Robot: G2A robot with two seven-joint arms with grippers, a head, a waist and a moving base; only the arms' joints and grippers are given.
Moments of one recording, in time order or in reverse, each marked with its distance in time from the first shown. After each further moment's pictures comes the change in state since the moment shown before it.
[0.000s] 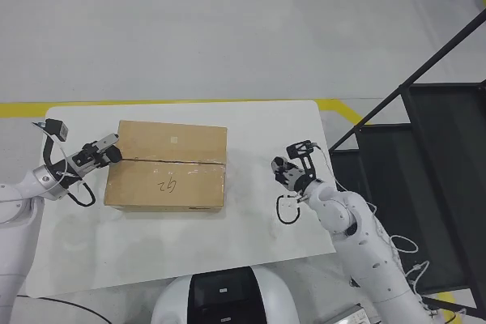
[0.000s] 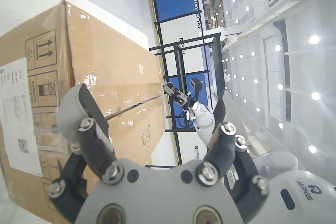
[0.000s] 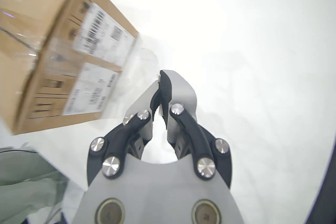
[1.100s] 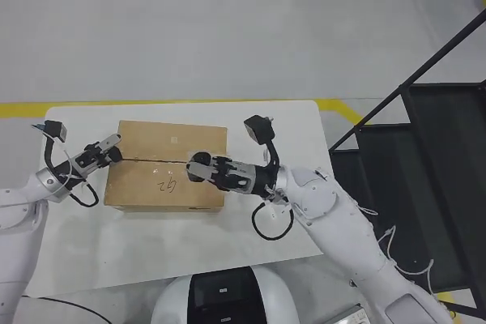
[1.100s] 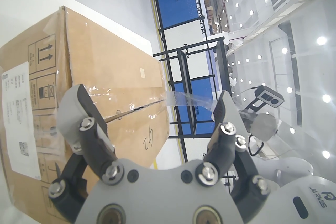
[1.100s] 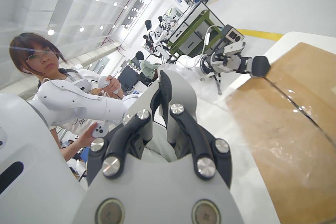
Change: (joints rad) left arm 0.054 -0.001 -0.011 -0.076 0.059 0.004 0.106; right arm 0.339 -0.047 -0.363 -0.031 0.833 -0.342 0.169
